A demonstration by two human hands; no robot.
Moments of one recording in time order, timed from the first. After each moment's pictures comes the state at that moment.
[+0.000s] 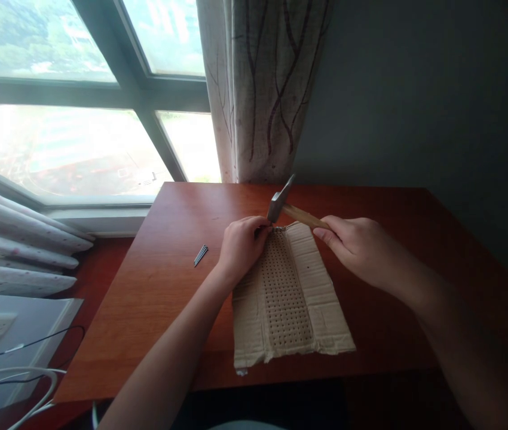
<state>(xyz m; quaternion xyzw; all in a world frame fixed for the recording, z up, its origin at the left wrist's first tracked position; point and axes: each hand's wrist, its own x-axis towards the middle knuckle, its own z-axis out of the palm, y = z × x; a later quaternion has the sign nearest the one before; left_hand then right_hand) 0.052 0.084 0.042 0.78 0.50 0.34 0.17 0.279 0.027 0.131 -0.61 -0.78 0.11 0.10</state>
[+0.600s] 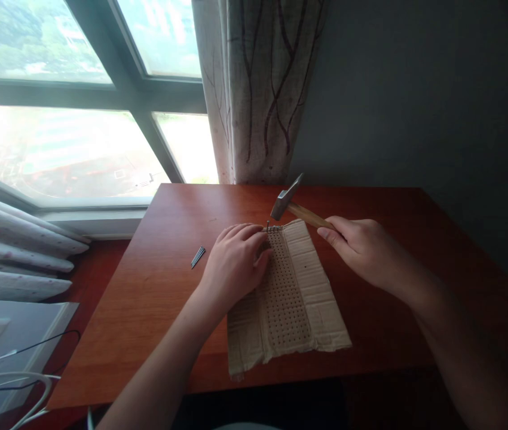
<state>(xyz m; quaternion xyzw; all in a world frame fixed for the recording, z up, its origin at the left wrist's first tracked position) 0.036 0.051 0.066 0.86 0.43 0.27 0.08 0.288 0.024 0.127 -0.61 -0.77 0.12 0.14</state>
